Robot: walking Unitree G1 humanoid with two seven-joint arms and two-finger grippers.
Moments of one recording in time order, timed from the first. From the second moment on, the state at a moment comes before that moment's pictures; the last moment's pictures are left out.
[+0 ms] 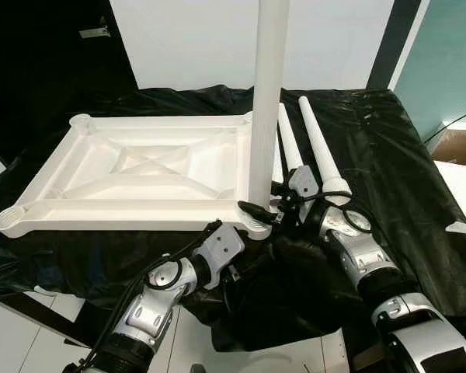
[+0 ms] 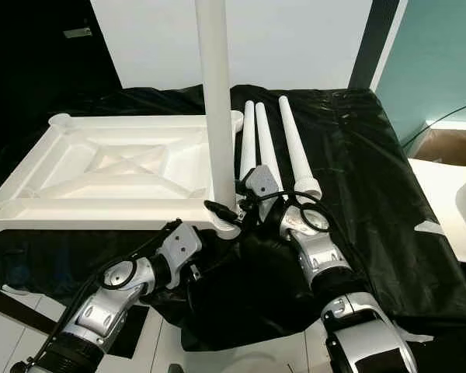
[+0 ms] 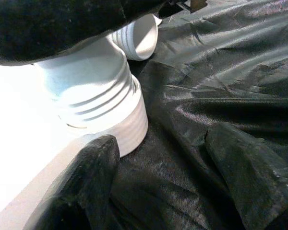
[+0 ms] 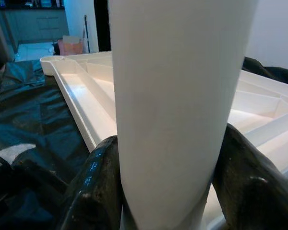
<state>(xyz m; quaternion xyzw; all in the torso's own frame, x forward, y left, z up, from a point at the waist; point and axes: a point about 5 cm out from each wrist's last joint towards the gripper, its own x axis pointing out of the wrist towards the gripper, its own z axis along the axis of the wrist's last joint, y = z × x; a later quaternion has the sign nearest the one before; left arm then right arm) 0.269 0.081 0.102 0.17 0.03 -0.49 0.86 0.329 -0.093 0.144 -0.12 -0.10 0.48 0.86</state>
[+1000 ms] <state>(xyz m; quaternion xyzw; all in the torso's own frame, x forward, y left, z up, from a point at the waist) 0.269 0.082 0.097 0.17 0.04 -0.49 0.86 0.315 -0.090 0.124 -0.08 -0.11 0.34 0.93</state>
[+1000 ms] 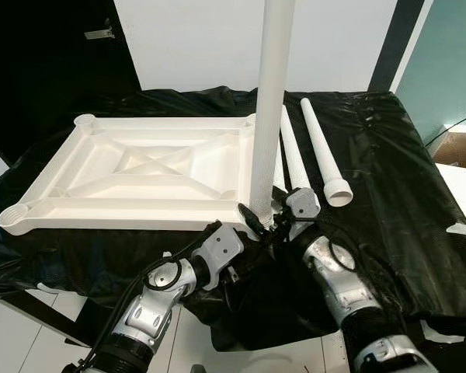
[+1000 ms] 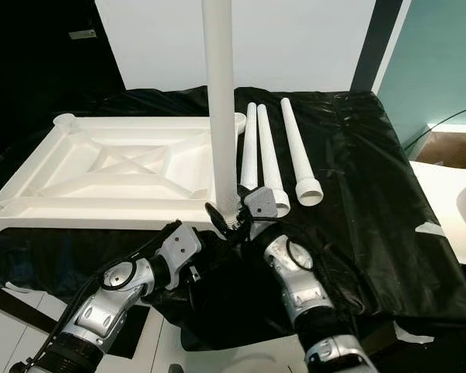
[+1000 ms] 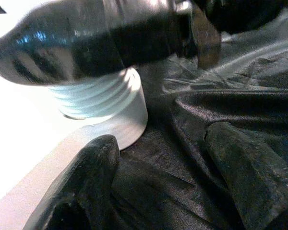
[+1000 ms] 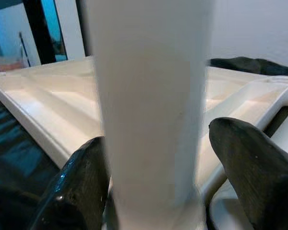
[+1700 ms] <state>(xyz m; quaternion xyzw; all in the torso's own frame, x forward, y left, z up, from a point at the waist) 0.269 0.082 0.098 0.17 0.04 -0.49 0.86 0.331 -0.100 0.138 -0.06 -0.07 0.45 0.89</state>
